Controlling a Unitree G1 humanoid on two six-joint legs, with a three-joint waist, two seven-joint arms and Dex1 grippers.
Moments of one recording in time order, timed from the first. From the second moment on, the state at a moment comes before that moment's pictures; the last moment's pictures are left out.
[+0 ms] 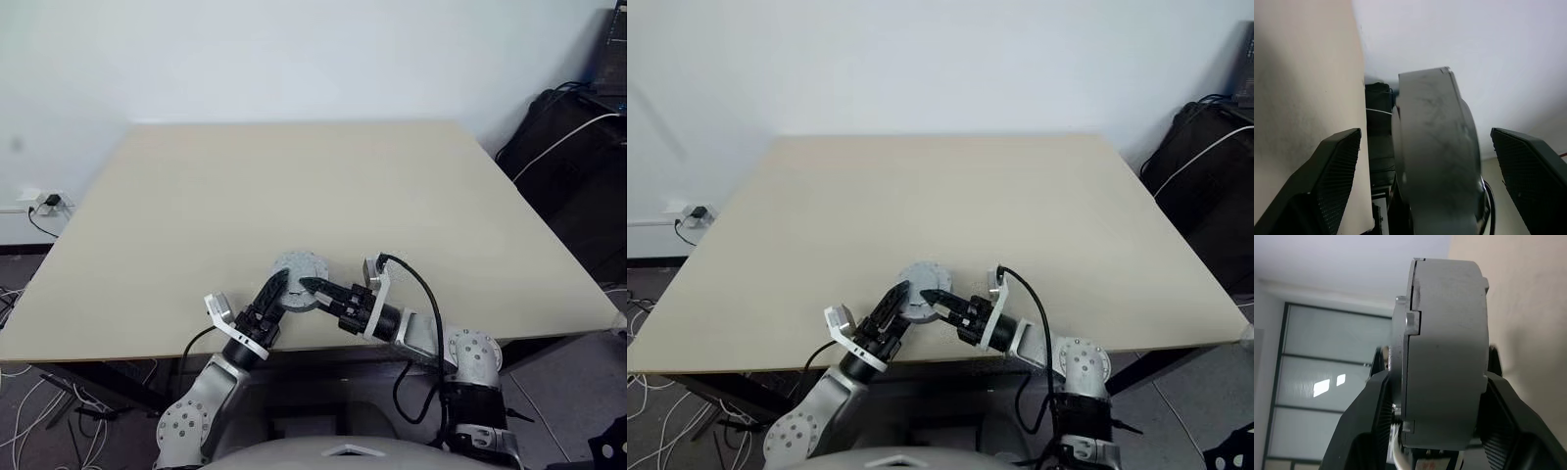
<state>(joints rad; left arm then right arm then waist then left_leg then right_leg) 0.29 -0.06 0.03 -0.15 -1.36 0.62 -0.36 -0.10 -0.05 -0.22 -0.01 1.44 1.29 0.12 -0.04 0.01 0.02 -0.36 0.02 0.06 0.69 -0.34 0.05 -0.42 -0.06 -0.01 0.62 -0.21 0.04</state>
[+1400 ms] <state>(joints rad) 0.29 -0.06 0.00 -0.11 -1.36 0.60 -0.35 -0.05 -0.18 -0.11 -0.09 1.38 1.20 0.20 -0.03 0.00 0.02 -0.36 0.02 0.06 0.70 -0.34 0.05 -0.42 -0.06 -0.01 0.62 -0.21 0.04</state>
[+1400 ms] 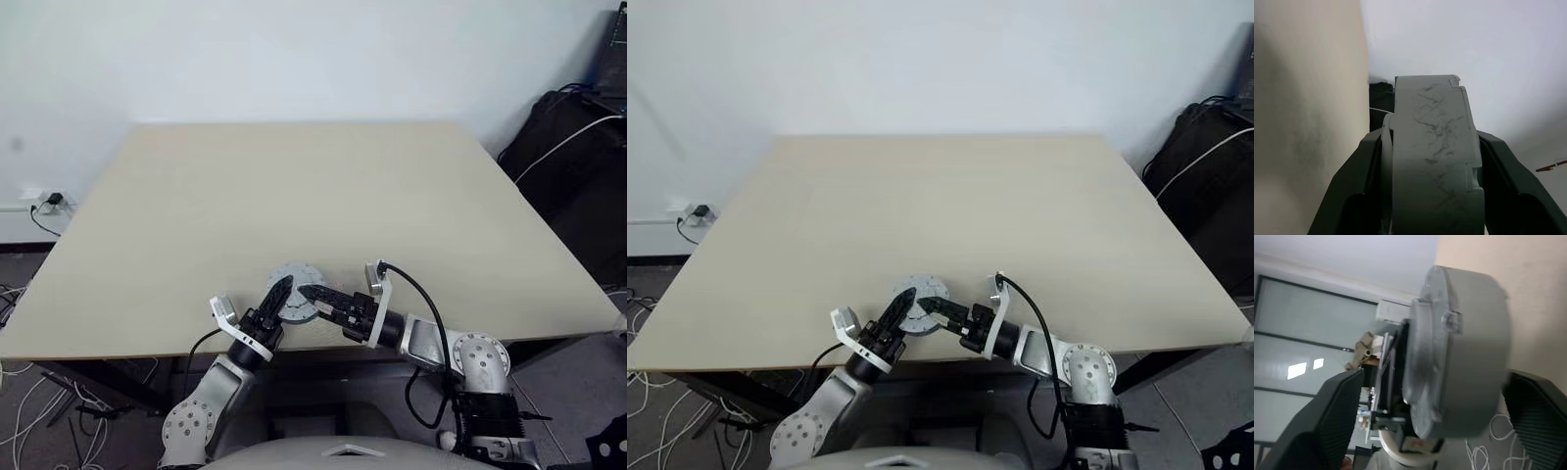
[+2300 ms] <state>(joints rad) -0.27 -0.10 0.35 0.36 -1.17 0.30 -0.11 0.08 -0.35 0.21 -0.32 0.48 0.48 0.39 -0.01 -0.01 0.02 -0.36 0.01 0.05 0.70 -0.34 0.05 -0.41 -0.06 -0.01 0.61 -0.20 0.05</state>
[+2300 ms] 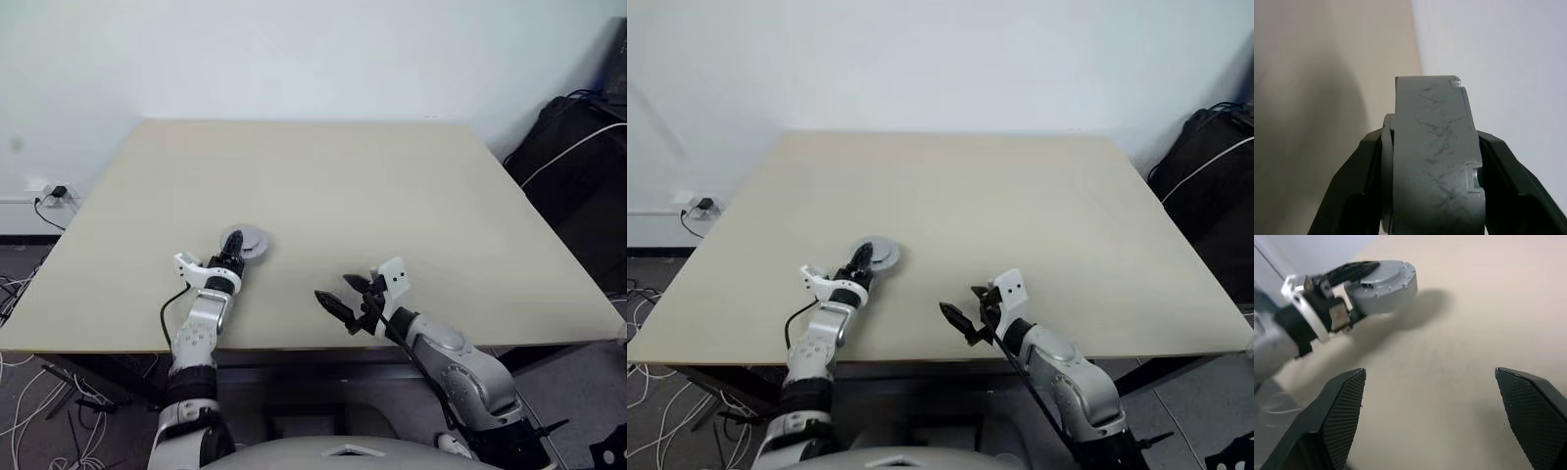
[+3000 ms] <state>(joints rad) -0.61 -0.08 0.54 0.86 -0.94 0.15 -0.04 0.12 -0.27 0.20 -0.21 0.28 0.27 0.42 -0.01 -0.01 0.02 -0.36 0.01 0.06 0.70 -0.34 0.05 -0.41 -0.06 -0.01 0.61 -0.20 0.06</state>
